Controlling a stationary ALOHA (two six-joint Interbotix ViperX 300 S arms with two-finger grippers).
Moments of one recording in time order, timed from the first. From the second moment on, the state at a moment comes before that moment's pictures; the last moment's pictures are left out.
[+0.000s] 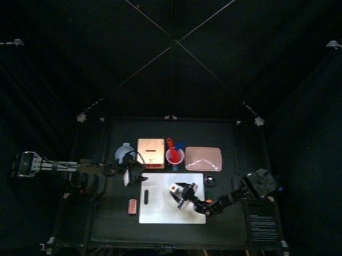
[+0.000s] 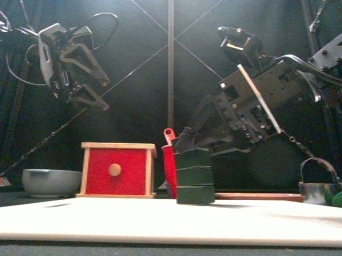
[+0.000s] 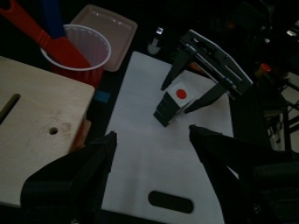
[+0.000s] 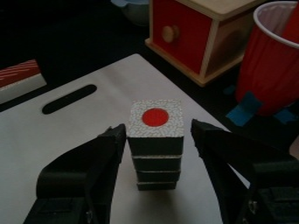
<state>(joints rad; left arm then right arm) 0.10 -0.58 1.06 0.50 -0.05 -0.80 0.48 0.29 0.69 -1.82 0.97 2.56</state>
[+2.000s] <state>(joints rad) 0.10 -0.58 1.09 0.62 -0.17 -0.74 -0.02 -0.55 0.90 -0.71 0.31 0.90</state>
